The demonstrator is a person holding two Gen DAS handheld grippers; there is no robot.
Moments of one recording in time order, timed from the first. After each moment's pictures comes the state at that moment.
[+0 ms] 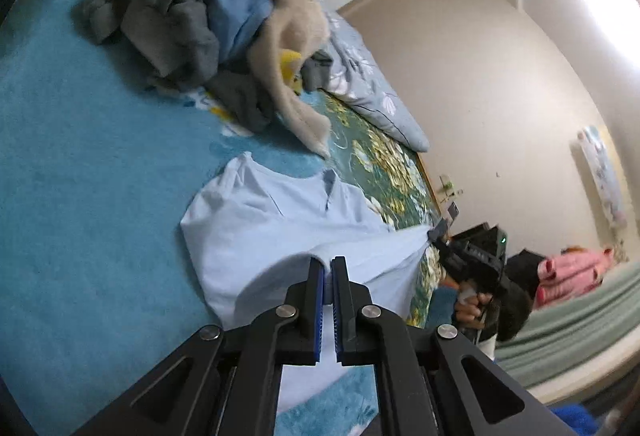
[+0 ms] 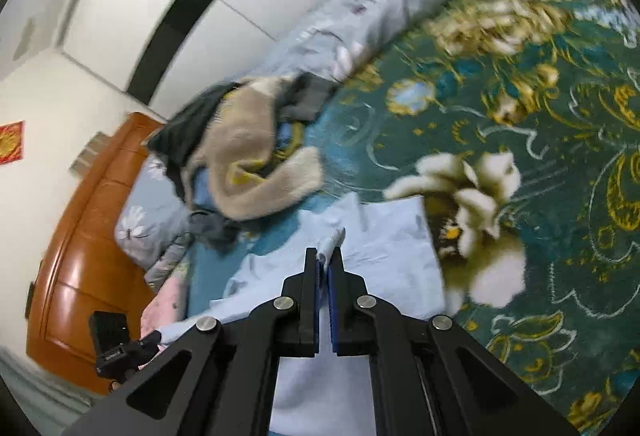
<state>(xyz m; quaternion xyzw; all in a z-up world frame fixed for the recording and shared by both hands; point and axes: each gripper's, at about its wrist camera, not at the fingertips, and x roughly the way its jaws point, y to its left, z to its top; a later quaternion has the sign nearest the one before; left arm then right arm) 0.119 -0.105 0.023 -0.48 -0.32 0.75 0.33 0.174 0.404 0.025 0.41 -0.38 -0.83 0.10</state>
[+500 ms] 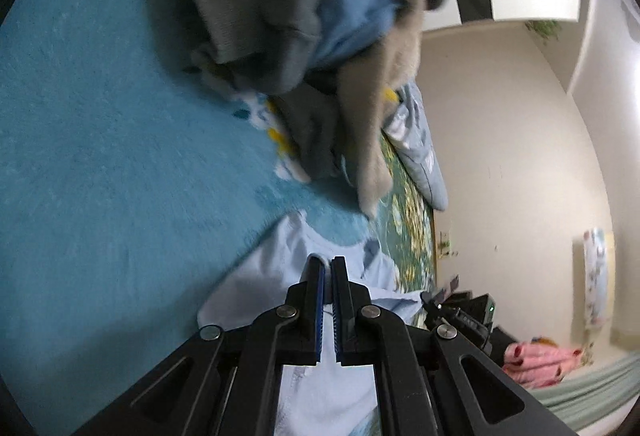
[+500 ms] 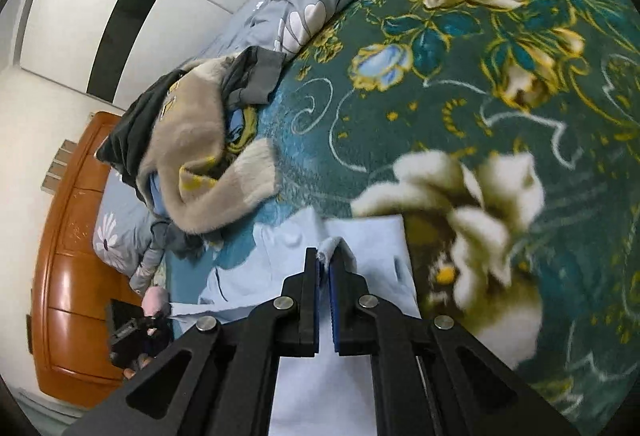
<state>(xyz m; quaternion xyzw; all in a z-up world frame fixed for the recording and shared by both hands) 0.031 -0.113 -0.058 -0.49 -0.47 0.69 0.25 0.102 0.420 -0.007 0.47 -0.39 -0.79 0.07</state>
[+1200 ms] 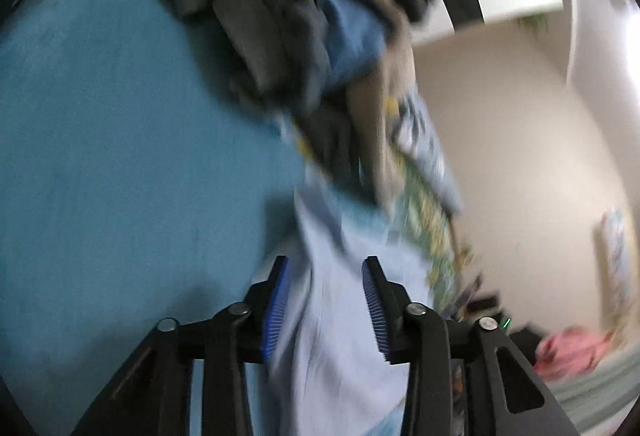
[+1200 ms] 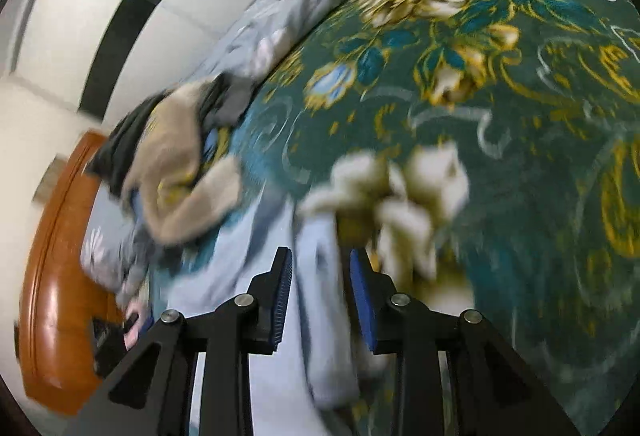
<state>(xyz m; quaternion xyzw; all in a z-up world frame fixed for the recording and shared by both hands) 0.108 -0.116 -0.040 -0.48 -0.37 0.76 0.24 0.166 0.437 -0.020 0.44 -0.37 -0.82 0.06</state>
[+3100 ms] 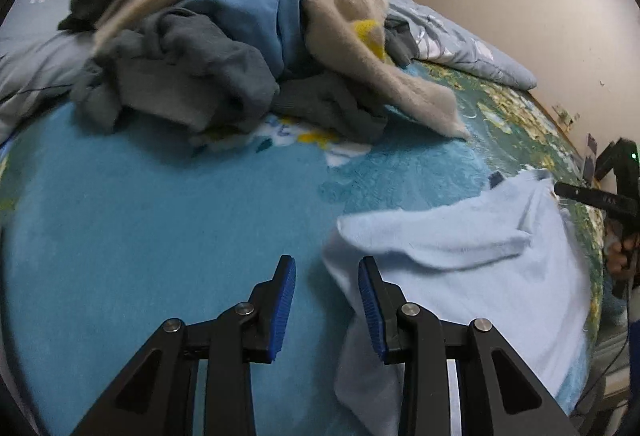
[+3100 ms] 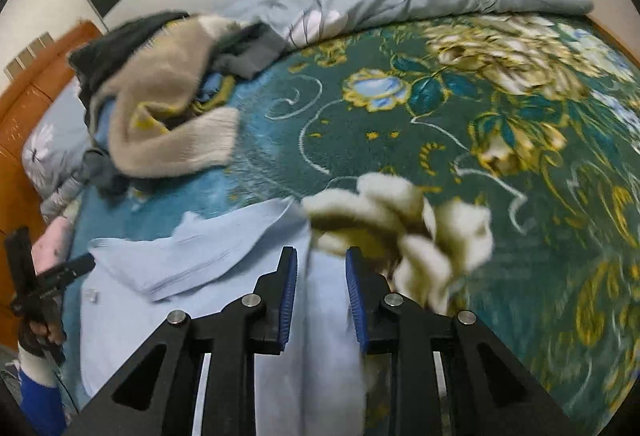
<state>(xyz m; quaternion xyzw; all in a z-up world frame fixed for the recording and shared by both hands) 0.050 -0.053 -0.041 -0.49 -0.04 0.84 0.22 0.099 0.399 -0.013 0.48 -0.15 -0.86 0.04</state>
